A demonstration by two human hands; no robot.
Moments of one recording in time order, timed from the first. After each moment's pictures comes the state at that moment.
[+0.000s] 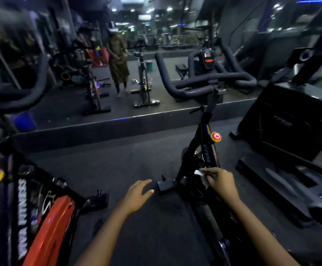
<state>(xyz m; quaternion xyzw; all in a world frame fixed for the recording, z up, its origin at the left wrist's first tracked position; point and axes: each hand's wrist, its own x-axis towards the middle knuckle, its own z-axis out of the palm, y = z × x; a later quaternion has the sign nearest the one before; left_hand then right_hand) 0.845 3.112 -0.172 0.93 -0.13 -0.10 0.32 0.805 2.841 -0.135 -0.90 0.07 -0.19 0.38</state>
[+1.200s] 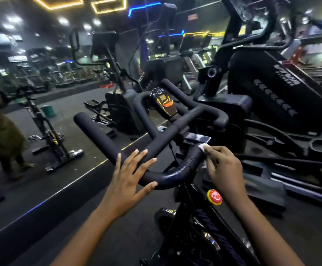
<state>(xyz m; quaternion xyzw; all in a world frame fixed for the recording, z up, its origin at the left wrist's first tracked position) 1.289 2.985 -0.040 0.75 -0.60 0.23 0.18 1.109 2.796 -0.034 -0.80 0.28 -0.51 0.17</state>
